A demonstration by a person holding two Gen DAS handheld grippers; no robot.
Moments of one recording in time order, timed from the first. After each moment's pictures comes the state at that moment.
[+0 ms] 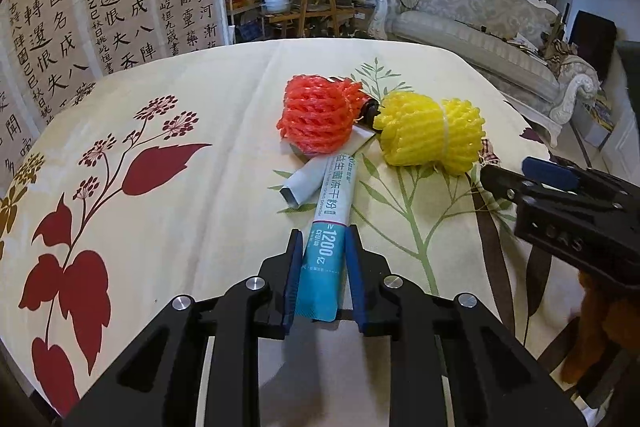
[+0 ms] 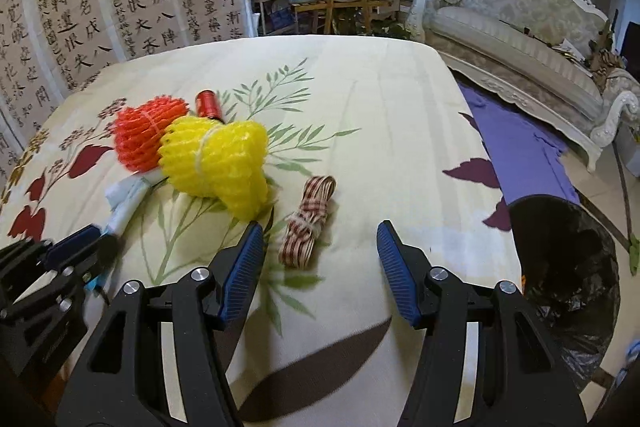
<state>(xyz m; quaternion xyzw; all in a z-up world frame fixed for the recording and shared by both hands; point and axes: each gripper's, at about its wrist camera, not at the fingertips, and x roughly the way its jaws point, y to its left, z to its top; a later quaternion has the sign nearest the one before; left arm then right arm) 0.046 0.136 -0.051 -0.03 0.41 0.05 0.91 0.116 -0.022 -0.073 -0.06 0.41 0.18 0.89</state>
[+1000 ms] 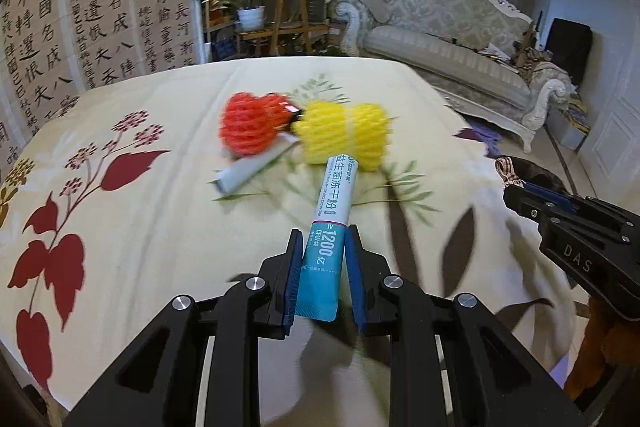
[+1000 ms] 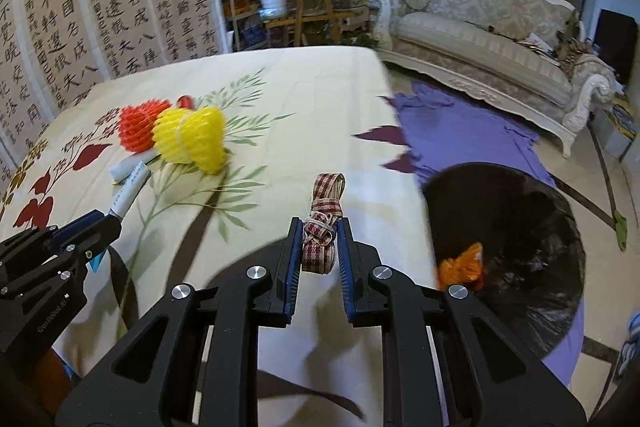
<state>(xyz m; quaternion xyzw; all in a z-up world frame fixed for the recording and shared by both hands) 0.022 0.086 -0.036 -0.04 0.38 0.00 0.92 0.061 -0.092 -0.053 -0.04 0.38 0.13 0.91</state>
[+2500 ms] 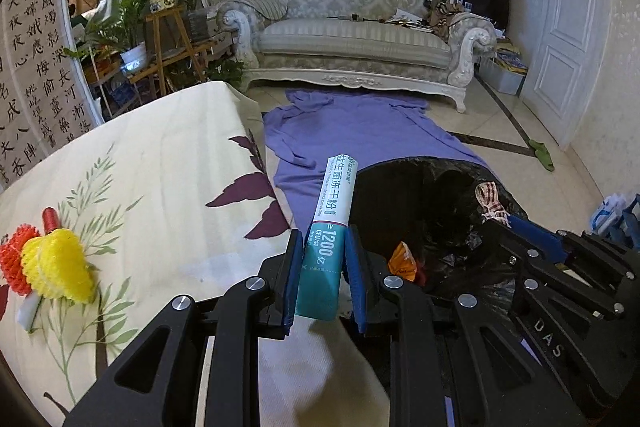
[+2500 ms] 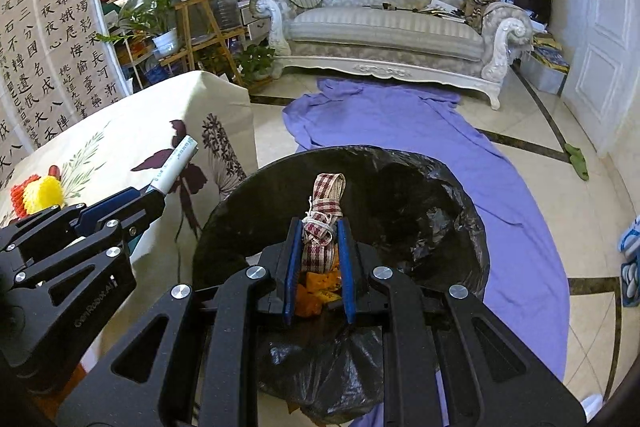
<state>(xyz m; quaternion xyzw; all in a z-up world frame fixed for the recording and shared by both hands) 0.117 -0.106 -0.047 0.05 0.38 -0.12 0.92 0.096 -0.249 -0.078 0.05 0.37 -0.01 0.93</state>
